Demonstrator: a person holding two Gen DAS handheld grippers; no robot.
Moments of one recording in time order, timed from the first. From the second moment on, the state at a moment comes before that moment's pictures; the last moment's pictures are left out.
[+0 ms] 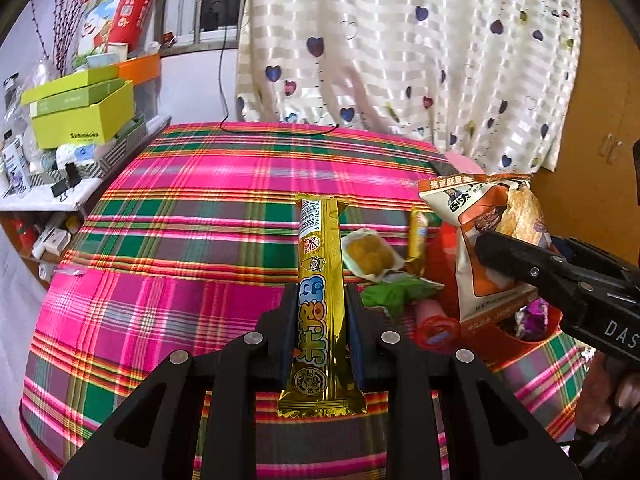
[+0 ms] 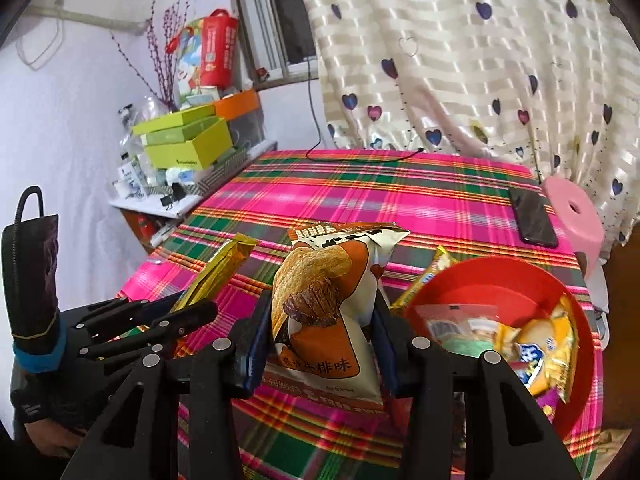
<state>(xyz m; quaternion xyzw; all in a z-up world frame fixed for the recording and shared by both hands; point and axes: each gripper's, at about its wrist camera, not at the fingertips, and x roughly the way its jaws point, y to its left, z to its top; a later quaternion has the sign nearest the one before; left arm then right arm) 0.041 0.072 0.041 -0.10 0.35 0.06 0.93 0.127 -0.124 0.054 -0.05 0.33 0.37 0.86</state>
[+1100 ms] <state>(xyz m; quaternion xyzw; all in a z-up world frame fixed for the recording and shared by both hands) 0.063 0.013 0.059 -0.08 0.34 -0.01 0.94 0.149 -0.246 0.070 0.02 0.32 0.27 0.91</state>
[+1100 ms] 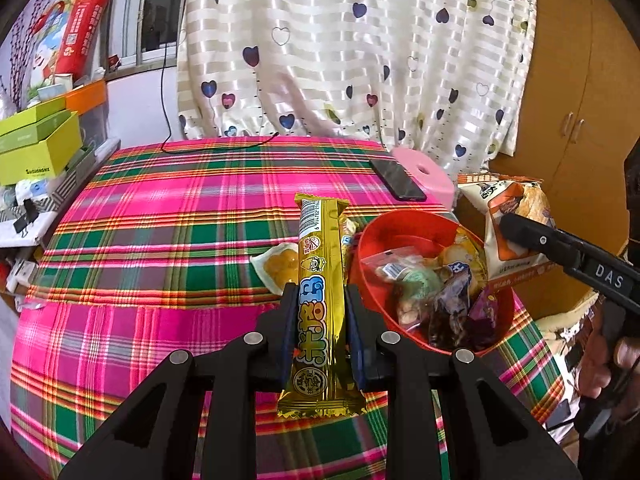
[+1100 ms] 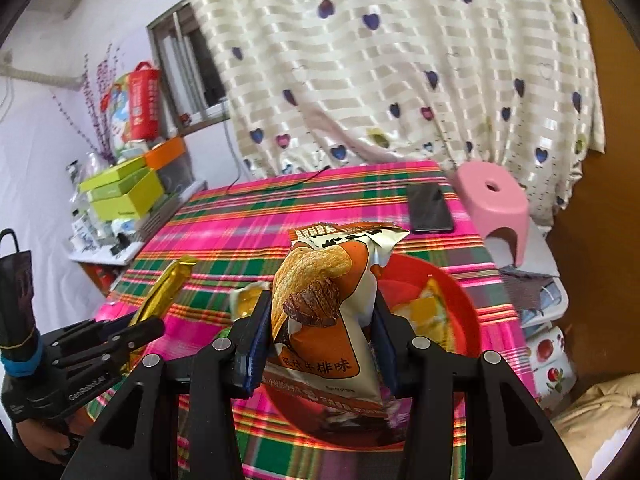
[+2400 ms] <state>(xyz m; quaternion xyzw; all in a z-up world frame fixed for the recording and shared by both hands) 0.134 -0.024 0.040 -0.06 0.38 -0.05 0.92 0.241 -0.257 0.023 0.05 0.39 0.26 0.88</state>
